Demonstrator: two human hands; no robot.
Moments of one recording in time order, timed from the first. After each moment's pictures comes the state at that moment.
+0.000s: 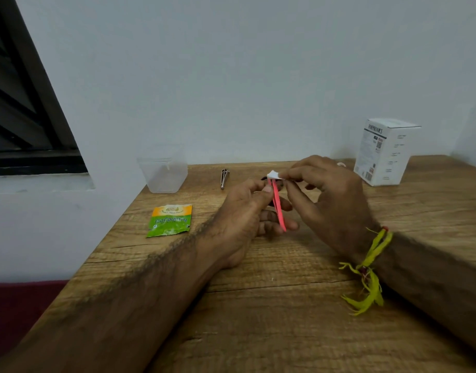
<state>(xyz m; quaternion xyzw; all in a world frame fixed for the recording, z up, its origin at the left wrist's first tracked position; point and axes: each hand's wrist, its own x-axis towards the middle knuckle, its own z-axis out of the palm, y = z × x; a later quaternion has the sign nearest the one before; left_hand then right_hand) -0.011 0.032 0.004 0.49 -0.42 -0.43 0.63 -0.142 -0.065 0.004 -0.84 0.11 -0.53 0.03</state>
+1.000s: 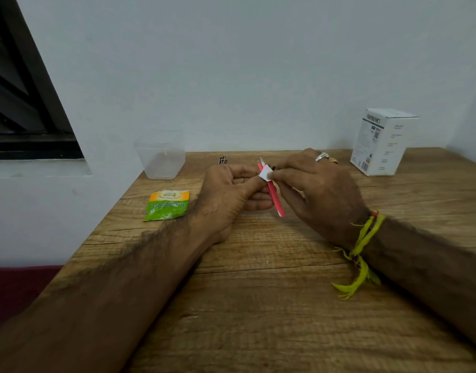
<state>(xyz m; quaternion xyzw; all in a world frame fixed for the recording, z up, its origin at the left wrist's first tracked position) 0.002 0.031 0.004 0.53 -0.39 -0.34 0.67 -0.146 -0.067 0.003 -0.88 0.07 -0.44 -0.16</state>
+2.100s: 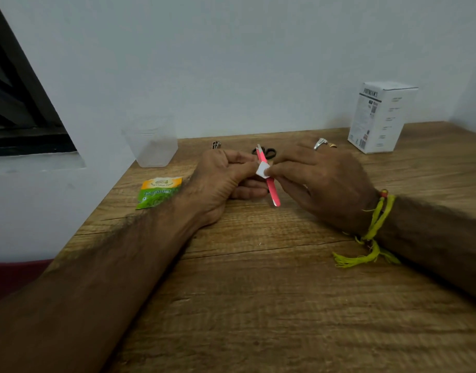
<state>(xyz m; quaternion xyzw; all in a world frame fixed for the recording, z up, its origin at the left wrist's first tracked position) 0.011 0.027 0.000 0.56 -0.41 -0.37 0.62 -0.162 -0.073 -0.003 -0.90 0.00 -0.40 -0.17</state>
